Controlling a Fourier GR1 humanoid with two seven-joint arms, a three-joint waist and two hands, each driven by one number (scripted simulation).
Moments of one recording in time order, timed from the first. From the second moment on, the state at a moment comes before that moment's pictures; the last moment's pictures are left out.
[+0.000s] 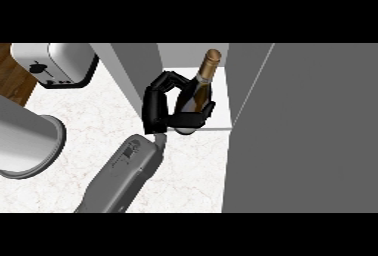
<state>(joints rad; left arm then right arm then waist) -0.62 0.01 -0.37 -1.04 0.37 0.63 -0.42 -0.10 -0.09 -0.03 -2.42 -0.21 0.17 0.62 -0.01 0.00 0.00</state>
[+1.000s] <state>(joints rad) -0.90 0.01 -0.20 -0.59 0.43 0.53 -0.55 -0.06 -0.07 0.01 -2.42 -0.21 0.18 0.58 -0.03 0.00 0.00</state>
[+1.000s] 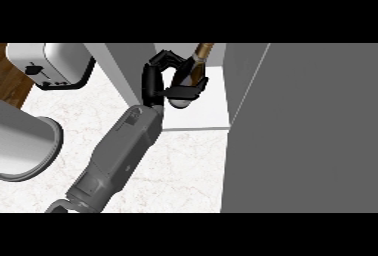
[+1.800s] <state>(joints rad) -1.07 0.00 -0.06 -0.33 0.48 0.51 -0.67 -0.11 -0.07 0.01 -2.41 -0.22 0.17 0.60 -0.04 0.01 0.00</state>
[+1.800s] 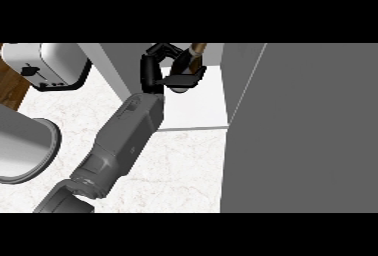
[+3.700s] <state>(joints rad) -1.12 0.00 0.02 -0.10 0.46 0.54 -0.79 -0.09 -0.06 0.03 -2.40 -0.23 0.20 0.56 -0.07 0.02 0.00</state>
